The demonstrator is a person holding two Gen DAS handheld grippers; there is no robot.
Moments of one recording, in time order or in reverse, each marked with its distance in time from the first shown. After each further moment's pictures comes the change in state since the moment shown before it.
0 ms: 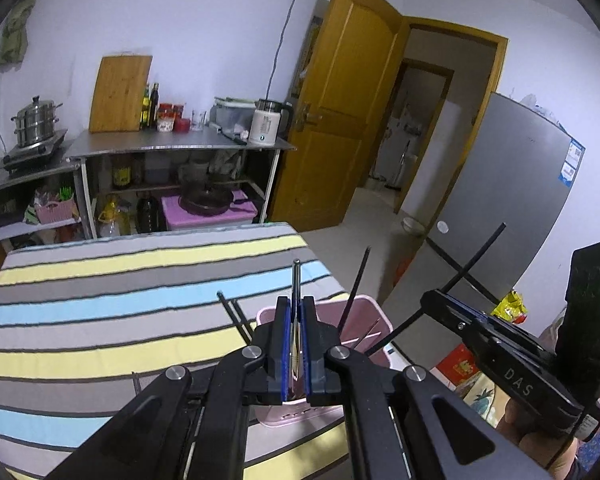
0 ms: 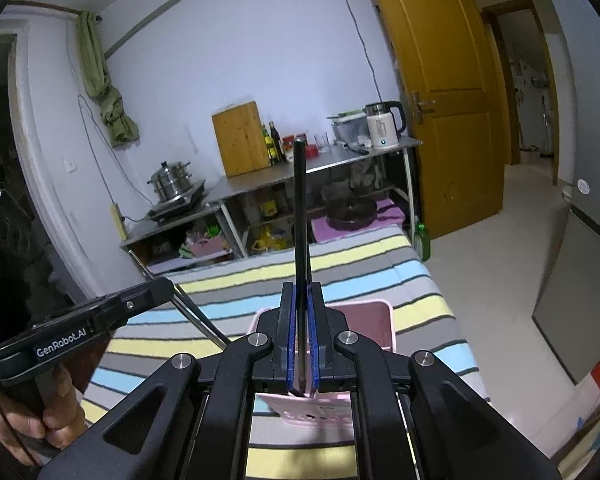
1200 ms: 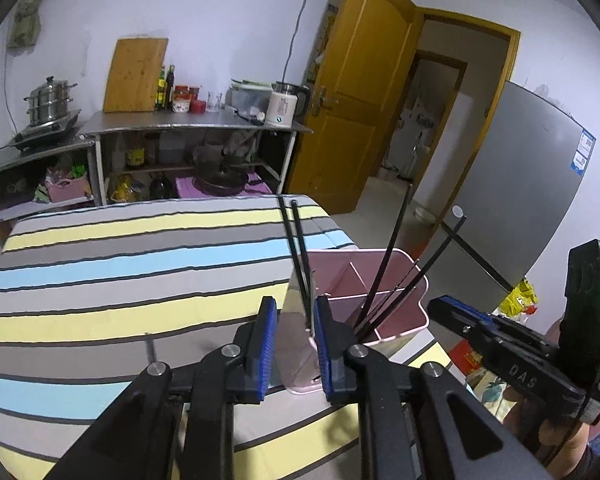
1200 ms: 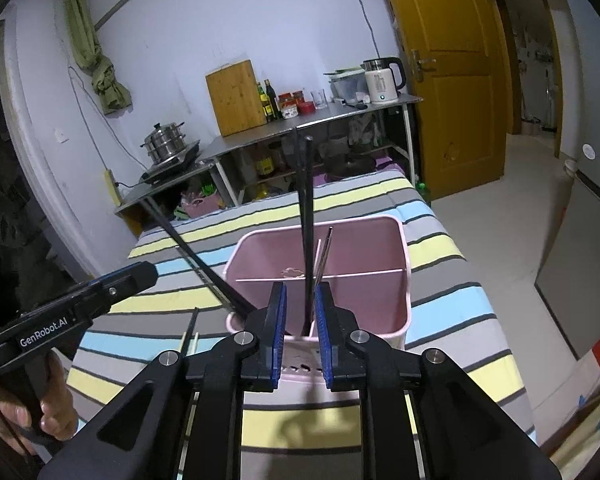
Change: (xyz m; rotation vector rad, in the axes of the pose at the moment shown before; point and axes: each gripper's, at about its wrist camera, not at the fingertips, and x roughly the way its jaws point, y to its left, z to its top) left arm 0.001 0.030 -0.052 -0.019 0.019 0.044; right arm 0.017 -0.005 -0.056 0.010 0.106 0.004
